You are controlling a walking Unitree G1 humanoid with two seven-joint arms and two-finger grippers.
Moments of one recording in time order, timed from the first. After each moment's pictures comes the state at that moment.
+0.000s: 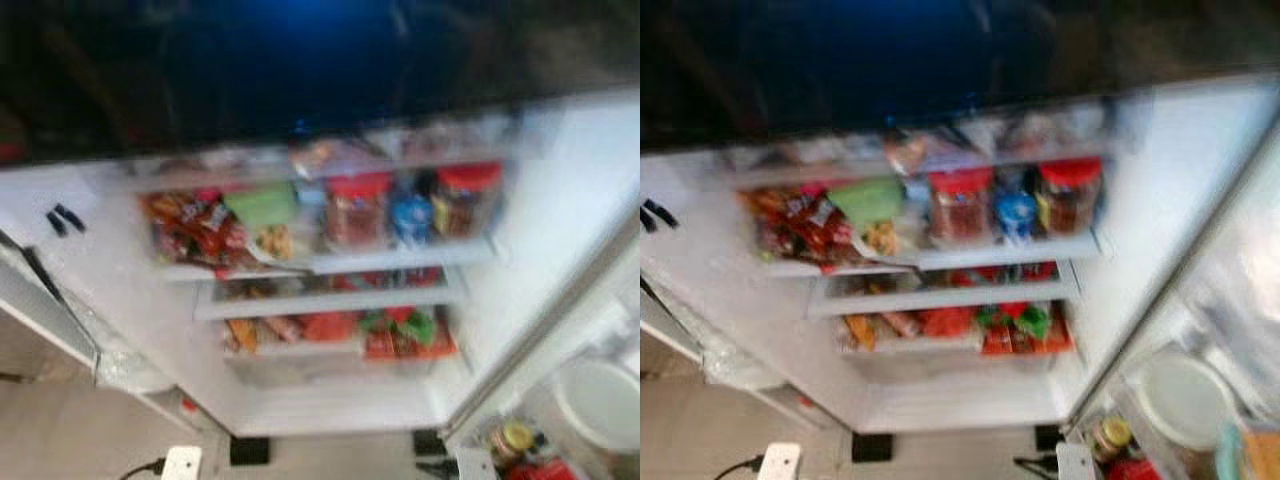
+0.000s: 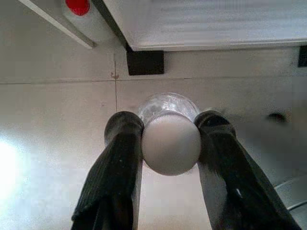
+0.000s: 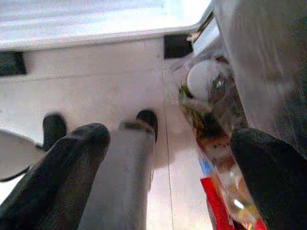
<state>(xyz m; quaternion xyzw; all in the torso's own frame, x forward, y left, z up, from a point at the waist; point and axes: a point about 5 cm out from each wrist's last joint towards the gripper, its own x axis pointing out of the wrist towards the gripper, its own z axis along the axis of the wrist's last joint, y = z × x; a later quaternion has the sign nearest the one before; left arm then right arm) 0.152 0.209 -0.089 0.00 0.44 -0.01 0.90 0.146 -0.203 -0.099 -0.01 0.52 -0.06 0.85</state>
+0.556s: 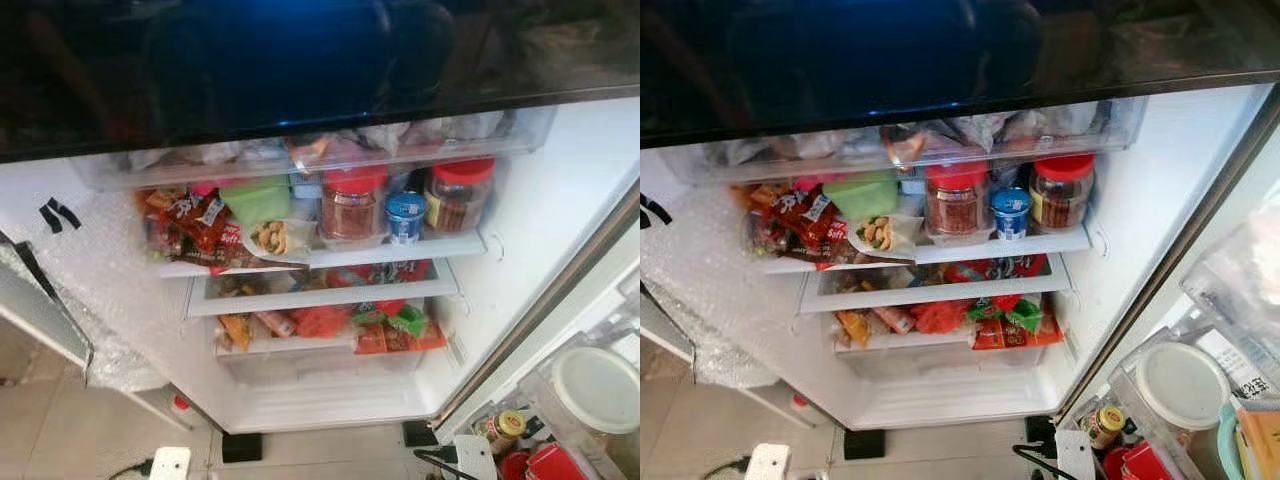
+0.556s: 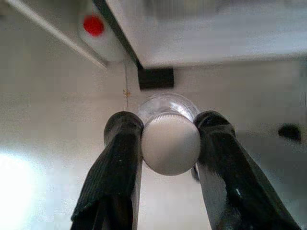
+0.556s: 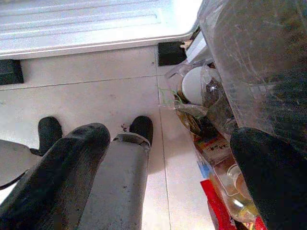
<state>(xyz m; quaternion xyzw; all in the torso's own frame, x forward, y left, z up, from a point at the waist) 0.153 0.217 -0.083 0.02 0.39 0.01 0.92 0.154 -0.205 -0.095 -0.01 0.50 -0.06 0.86</state>
